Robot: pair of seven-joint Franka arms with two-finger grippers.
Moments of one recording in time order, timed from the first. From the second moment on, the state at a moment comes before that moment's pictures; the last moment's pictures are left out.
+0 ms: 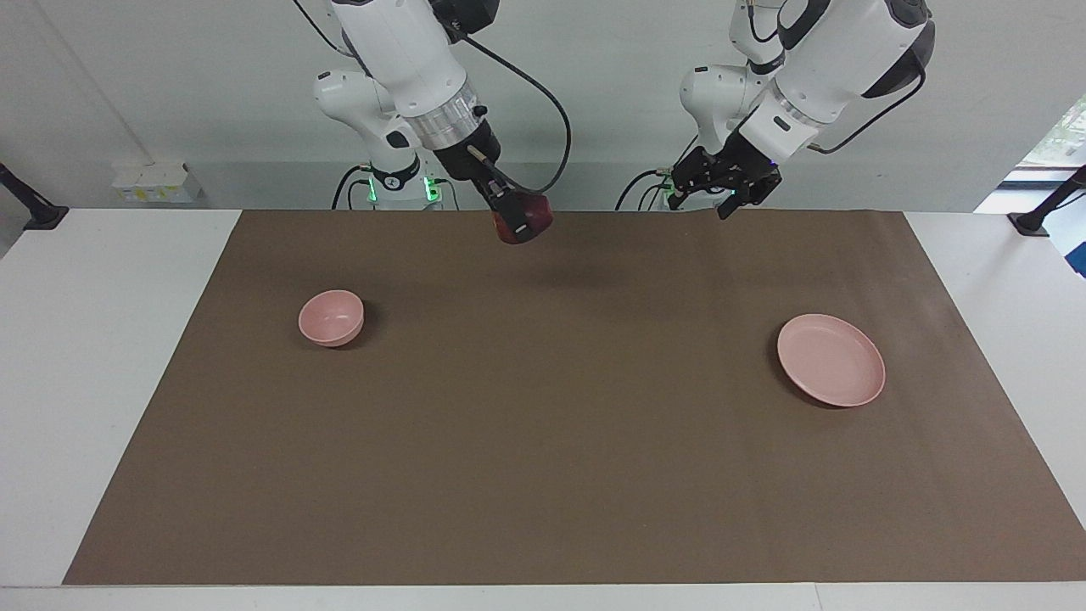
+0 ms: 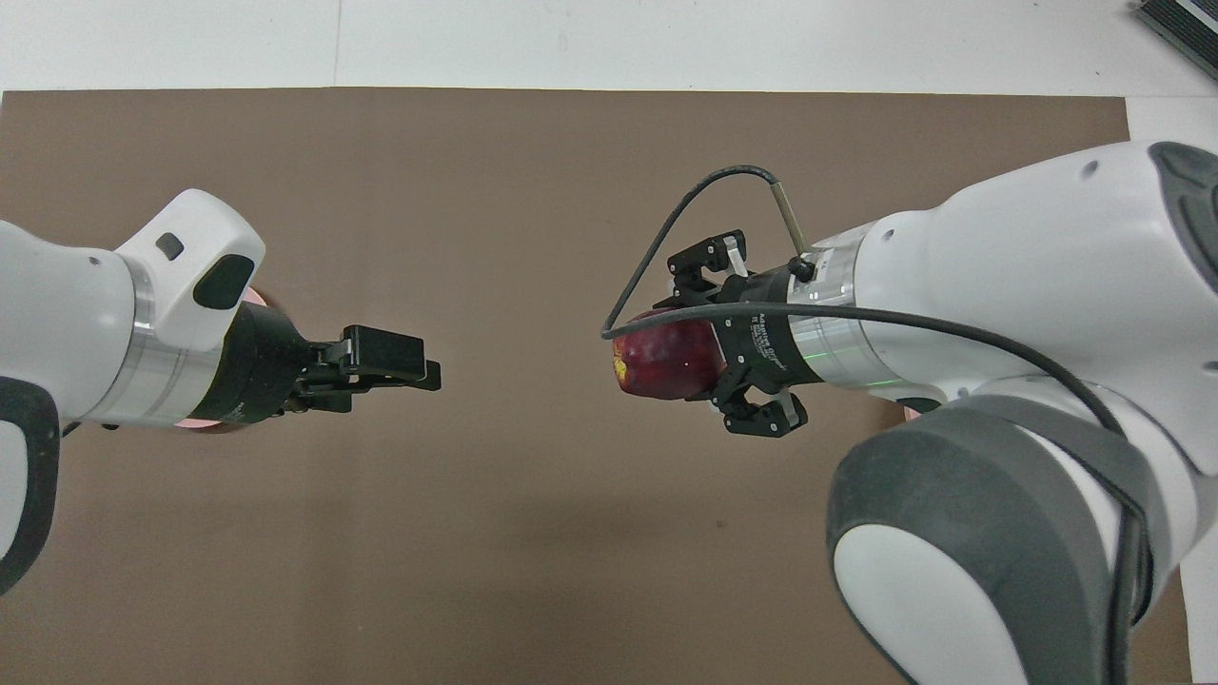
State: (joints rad) left arm -0.19 -0.14 -0.10 -1.79 -0.32 1.66 -0.32; right arm 0.34 0.03 0.05 -1.60 0.28 1.83 1.36
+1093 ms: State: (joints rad) left arm 0.06 -0.10 -0.09 -1.64 -0.05 1.49 0.13; right arm 0.07 0.00 0.03 -1.59 -0.02 1.63 0.38
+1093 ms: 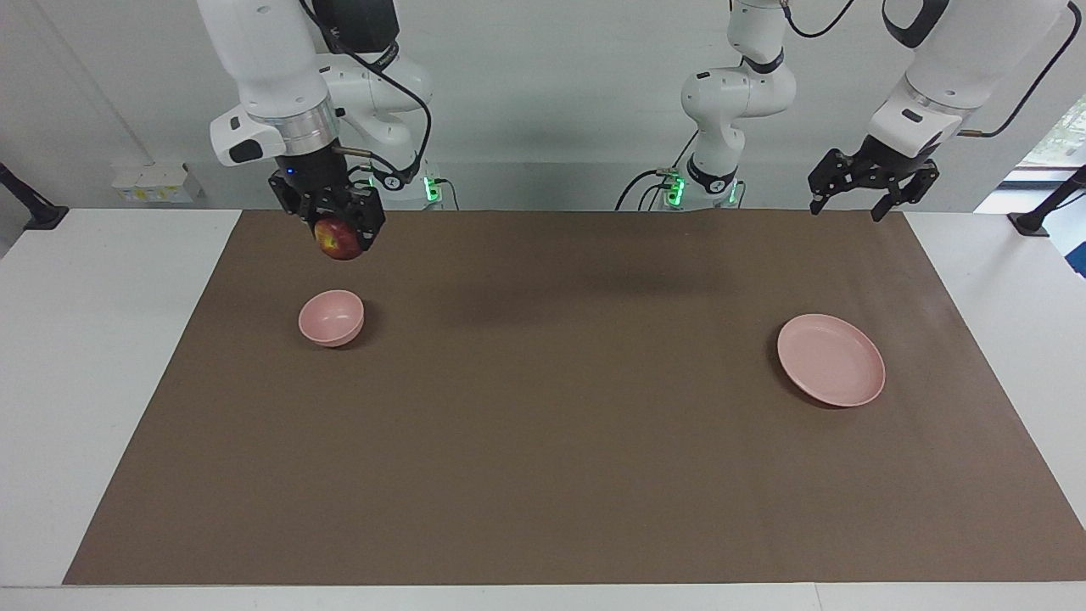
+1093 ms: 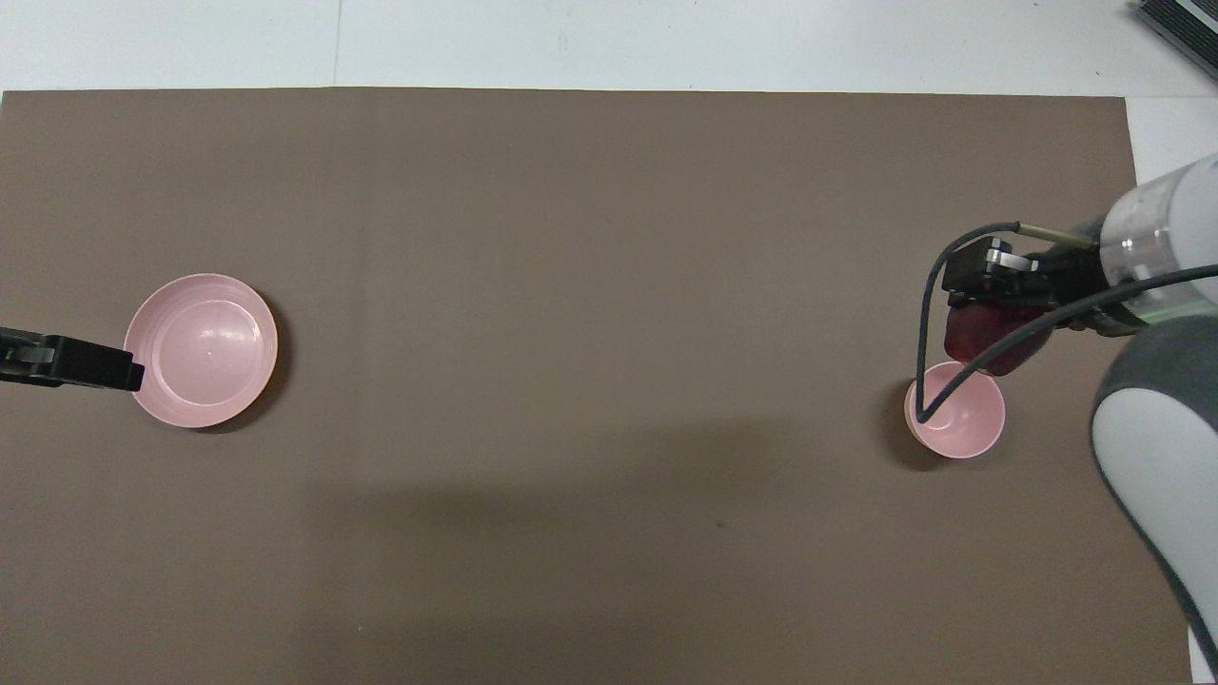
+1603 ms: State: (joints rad) left arm 0.06 -0.03 -0.10 -1.55 -0.04 1.47 0.13; right arm -0.06 -0.03 0.02 -1.84 -0.02 1.81 0.26
